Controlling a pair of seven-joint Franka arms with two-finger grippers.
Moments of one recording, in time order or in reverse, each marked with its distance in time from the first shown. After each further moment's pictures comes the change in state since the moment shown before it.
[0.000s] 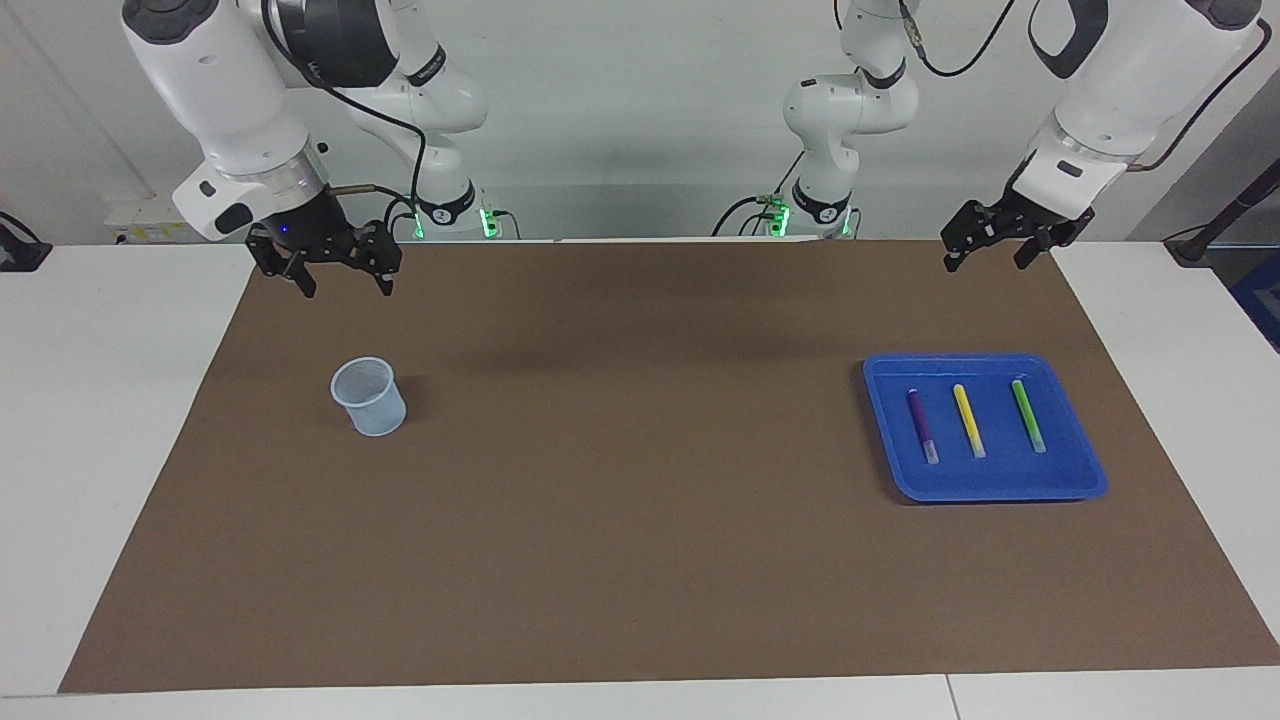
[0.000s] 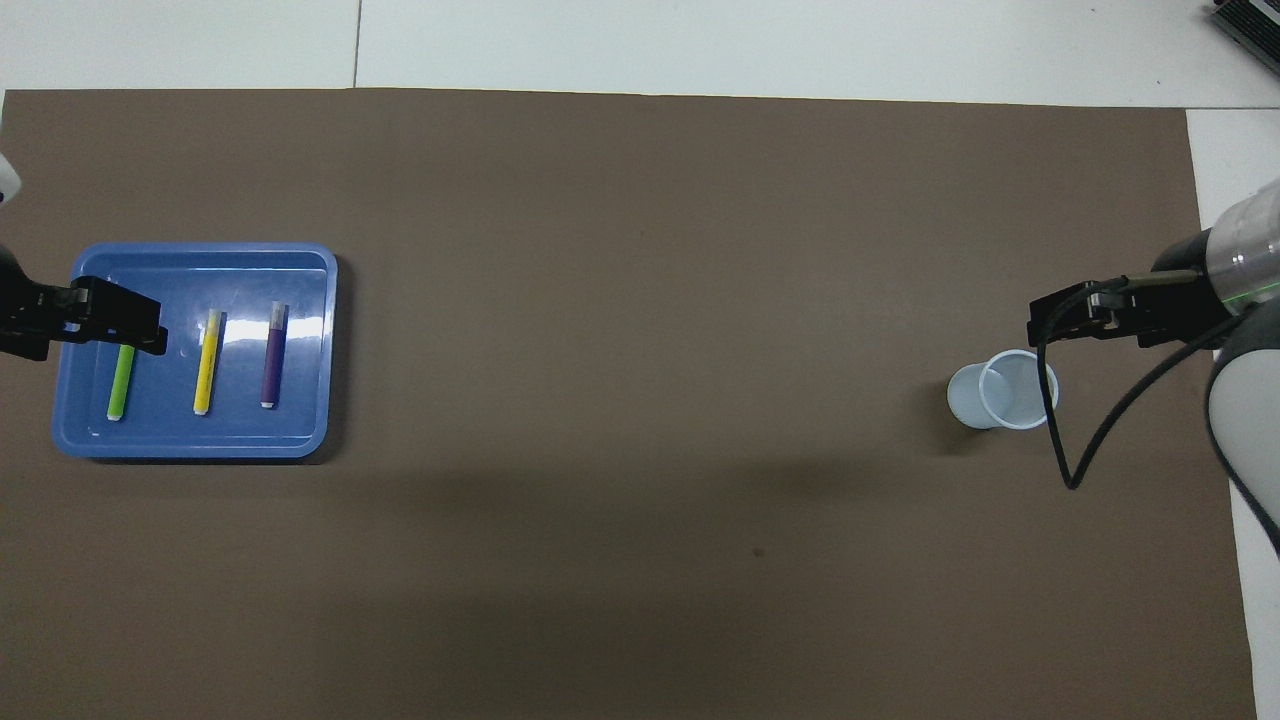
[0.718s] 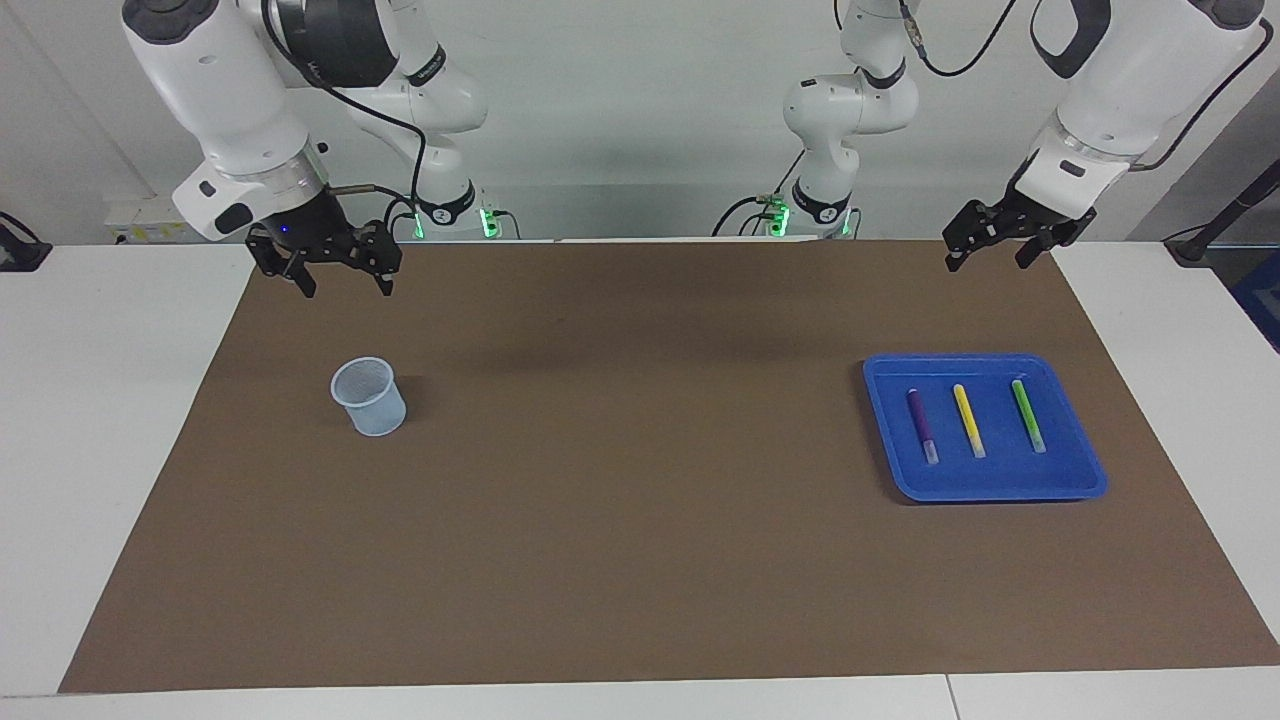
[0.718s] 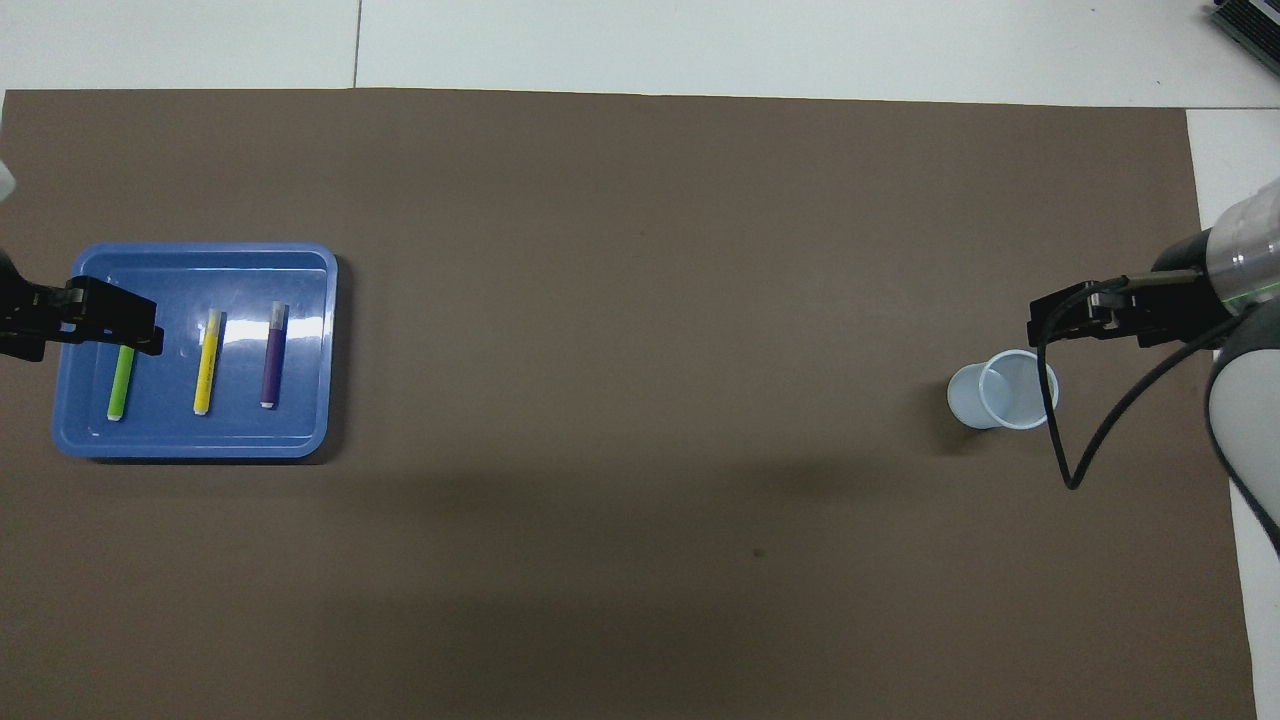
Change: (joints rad) left arm 0.003 -0.001 0.004 0.000 0.000 -0.001 0.000; right arm 0.000 0.000 0.000 0.000 0.000 0.000 0.000
